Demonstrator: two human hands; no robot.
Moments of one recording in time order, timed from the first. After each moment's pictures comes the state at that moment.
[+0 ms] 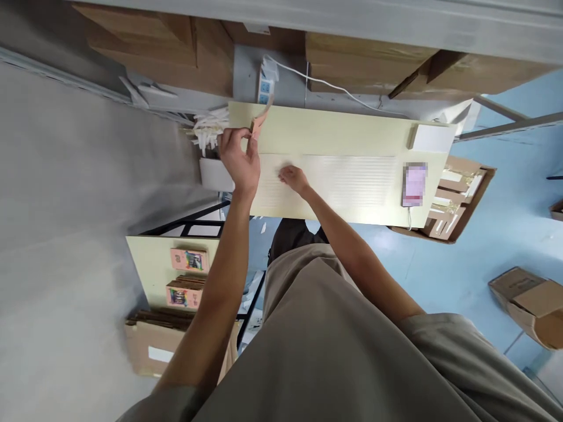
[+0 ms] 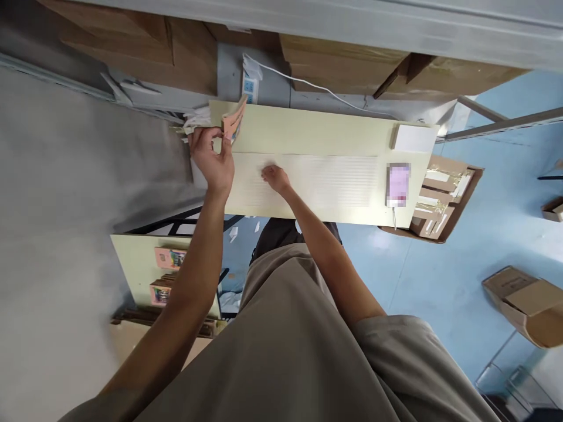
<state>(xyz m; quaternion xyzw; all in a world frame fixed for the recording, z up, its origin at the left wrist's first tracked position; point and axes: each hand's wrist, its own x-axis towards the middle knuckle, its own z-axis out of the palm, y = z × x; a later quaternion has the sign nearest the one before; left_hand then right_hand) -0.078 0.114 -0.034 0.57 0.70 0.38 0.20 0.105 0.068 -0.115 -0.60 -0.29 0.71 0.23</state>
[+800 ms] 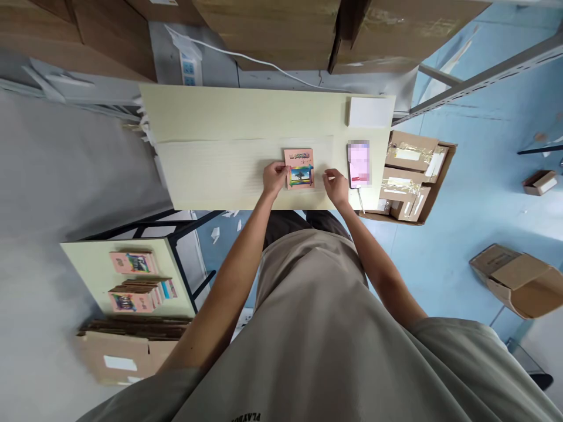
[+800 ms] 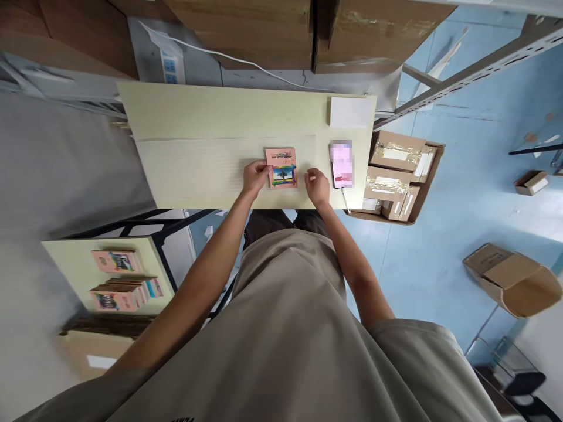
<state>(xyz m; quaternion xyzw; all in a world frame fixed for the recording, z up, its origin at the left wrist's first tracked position) 0.196 0.019 -0.129 0.39 0.73 0.24 0.51 0.432 -0.036 -0.063 -0.78 -0.43 0.44 0.13</state>
